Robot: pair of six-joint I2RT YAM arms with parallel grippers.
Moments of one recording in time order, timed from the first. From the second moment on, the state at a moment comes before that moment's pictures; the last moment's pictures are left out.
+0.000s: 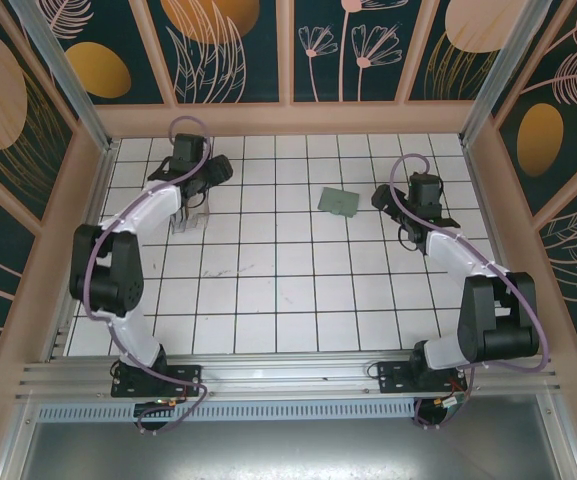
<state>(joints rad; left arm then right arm) -0.23 1.83 1.37 -0.30 -0.01 -0.58 0.11 1.43 0.83 -0.07 -0.05 0.57</state>
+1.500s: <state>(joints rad) -0.42 2.12 1.64 -0.71 -0.39 -0.59 0.11 1.64 0.87 -0.10 -0.27 0.57</state>
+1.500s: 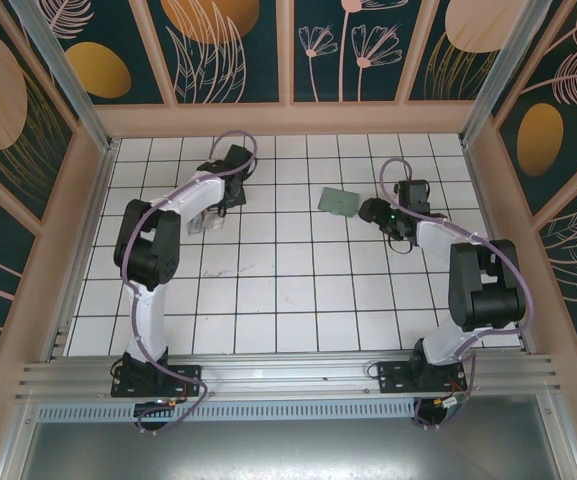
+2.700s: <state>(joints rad) -0.61 1.64 1.59 -0.69 -0.25 -0.54 0.39 2.08 1.43 -0.39 0.15 0.57</state>
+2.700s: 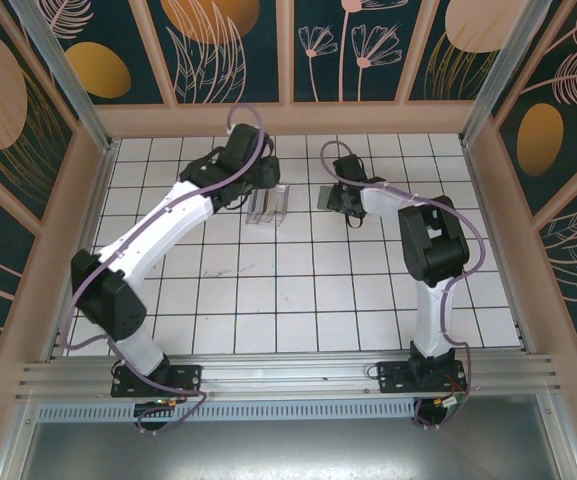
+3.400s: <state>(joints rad) -0.54 1.40 1.19 -0.44 -0.16 -0.47 0.40 2.10 1.51 -0.48 0.13 0.39</state>
